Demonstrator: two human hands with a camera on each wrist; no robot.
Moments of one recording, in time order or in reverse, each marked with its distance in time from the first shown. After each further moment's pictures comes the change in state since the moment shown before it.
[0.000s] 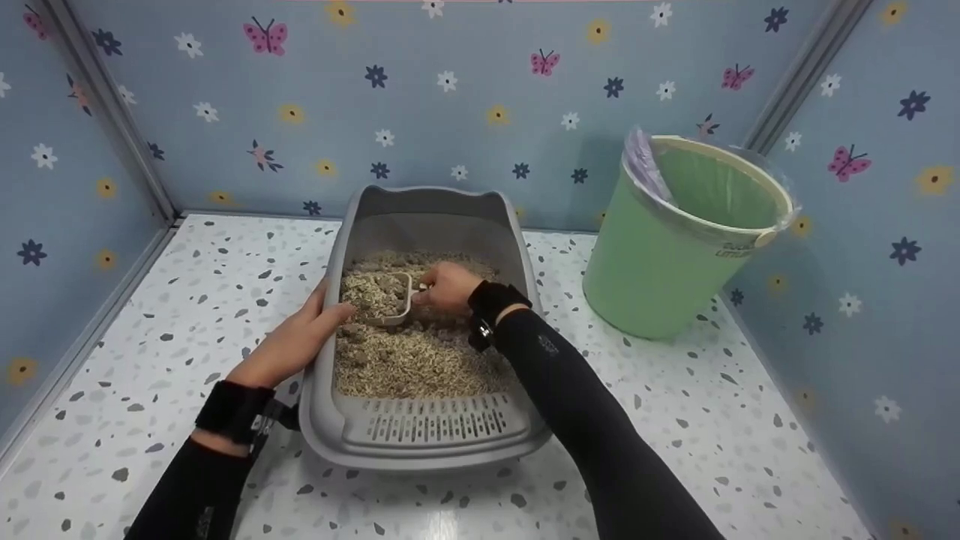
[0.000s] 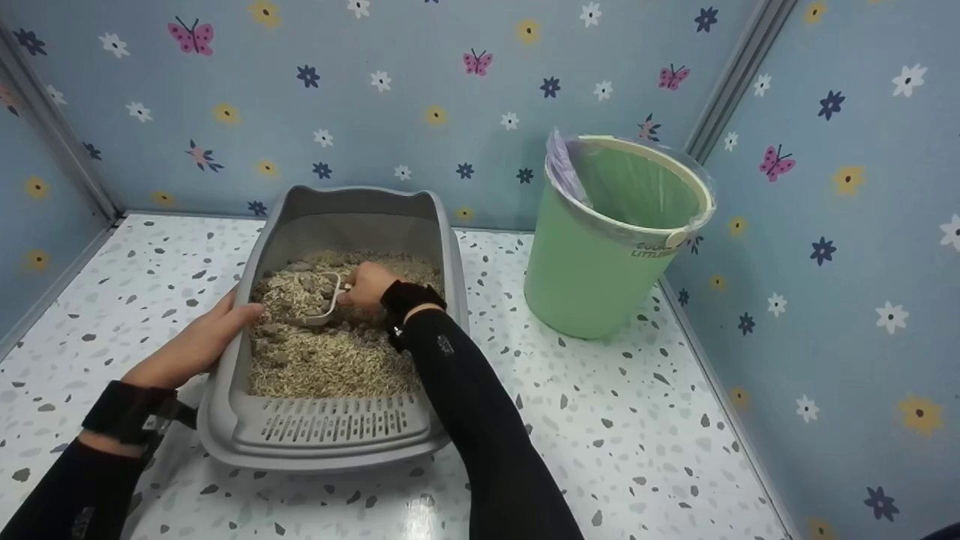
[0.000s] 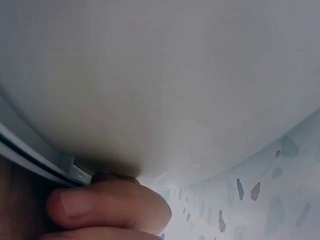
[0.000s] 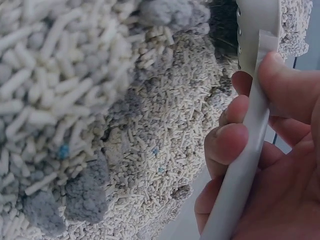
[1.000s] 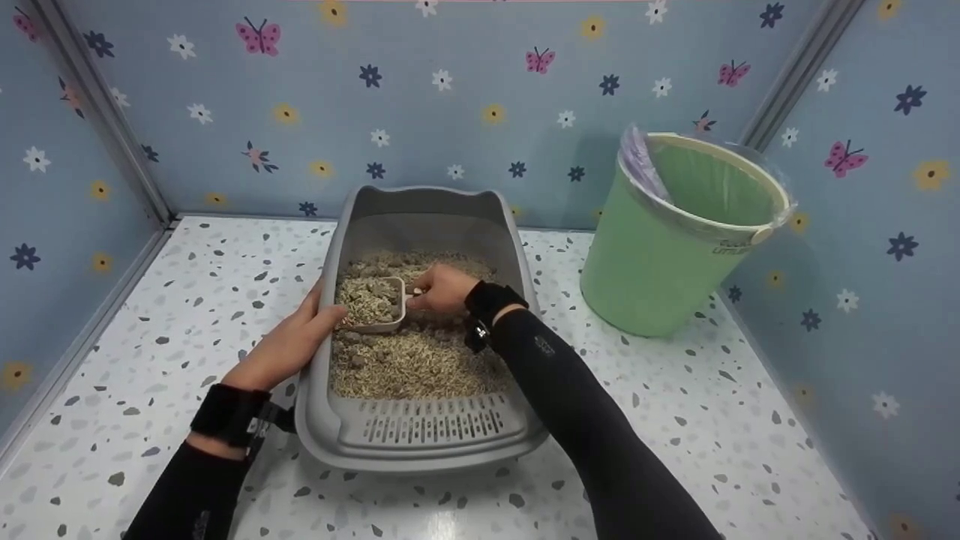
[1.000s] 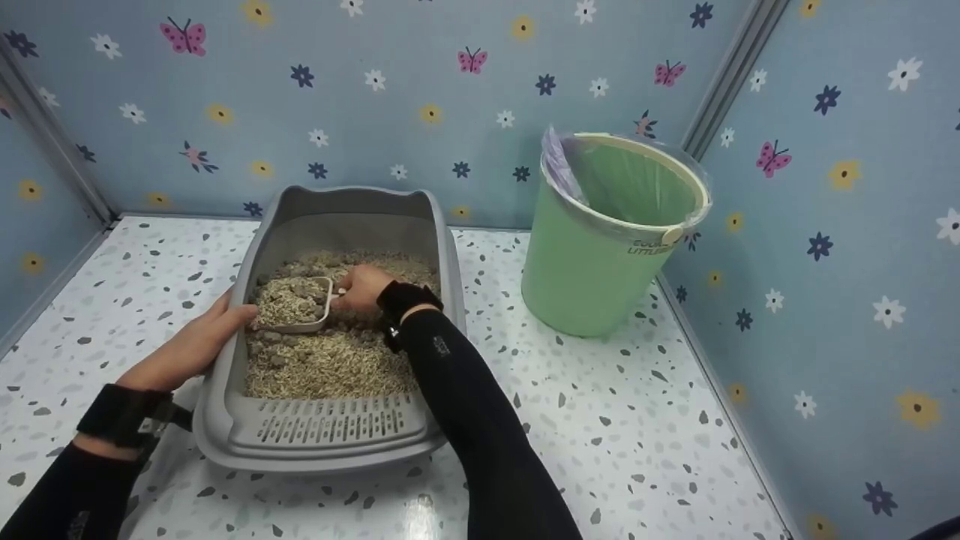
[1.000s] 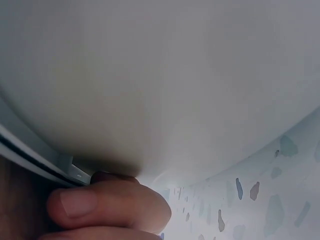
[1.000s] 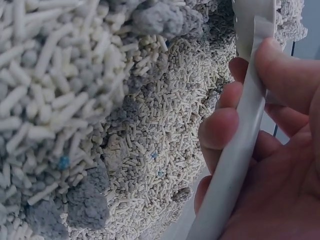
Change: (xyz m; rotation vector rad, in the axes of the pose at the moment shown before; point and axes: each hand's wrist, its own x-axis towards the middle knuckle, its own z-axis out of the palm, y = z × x) left_hand 0.000 0.000 0.000 -0.018 -0.010 0.006; right_hand -0.004 0.001 0.001 0.014 -0.039 -0.041
